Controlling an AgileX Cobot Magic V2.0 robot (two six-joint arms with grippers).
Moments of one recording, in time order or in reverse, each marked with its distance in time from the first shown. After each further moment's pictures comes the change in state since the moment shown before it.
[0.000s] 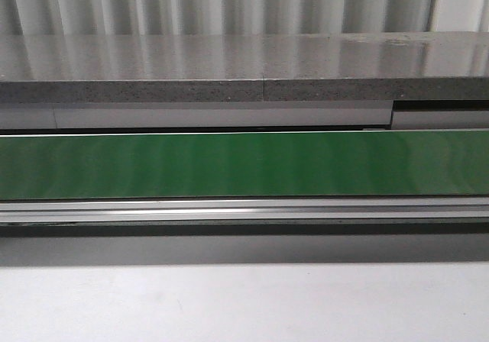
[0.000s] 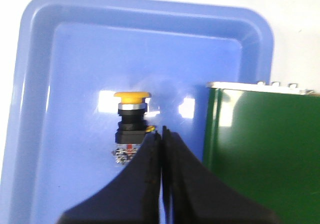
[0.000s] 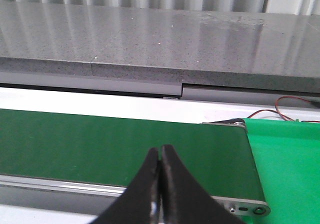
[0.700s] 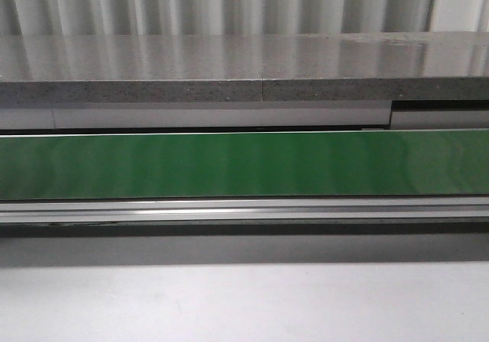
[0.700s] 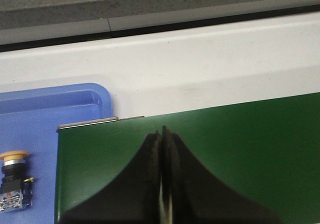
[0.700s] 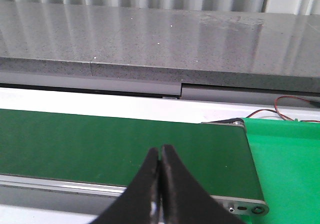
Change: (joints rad) left arm -0.378 -0.531 0.432 -0.021 -0.315 -0.128; right arm 0.000 0.000 0.000 0.000 0.000 0.000
